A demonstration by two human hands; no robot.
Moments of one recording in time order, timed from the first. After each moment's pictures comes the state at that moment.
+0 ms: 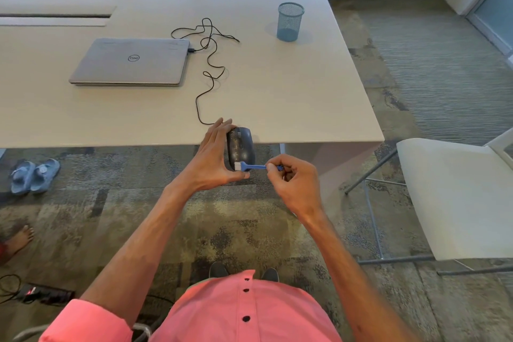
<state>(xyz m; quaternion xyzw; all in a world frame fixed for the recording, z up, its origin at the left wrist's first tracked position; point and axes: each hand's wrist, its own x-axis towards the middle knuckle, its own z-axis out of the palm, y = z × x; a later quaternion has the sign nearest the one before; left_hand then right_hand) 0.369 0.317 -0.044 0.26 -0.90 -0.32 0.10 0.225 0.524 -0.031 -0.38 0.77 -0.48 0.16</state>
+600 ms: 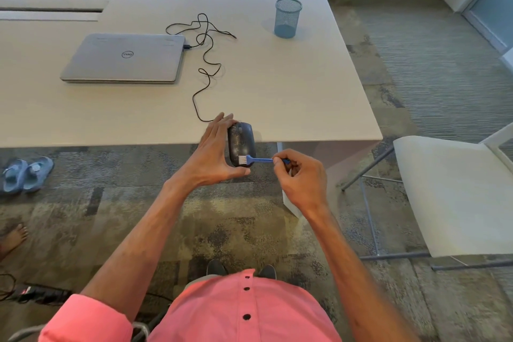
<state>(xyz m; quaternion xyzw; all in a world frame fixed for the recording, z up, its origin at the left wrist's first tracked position) 0.357 0.312 -0.045 0.26 -0.91 -0.32 0.11 0.213 0.523 -0.026 -0.37 0.82 -0.42 0.10</state>
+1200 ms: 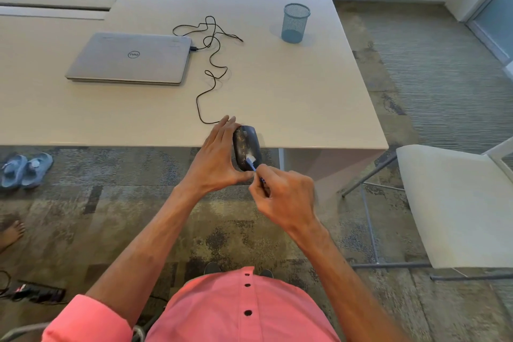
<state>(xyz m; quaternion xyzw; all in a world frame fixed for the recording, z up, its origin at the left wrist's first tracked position) 0.355 0.319 -0.045 0.29 -0.92 -0.24 0.14 0.249 0.506 -0.015 -0.56 0.76 -0.30 -0.14</state>
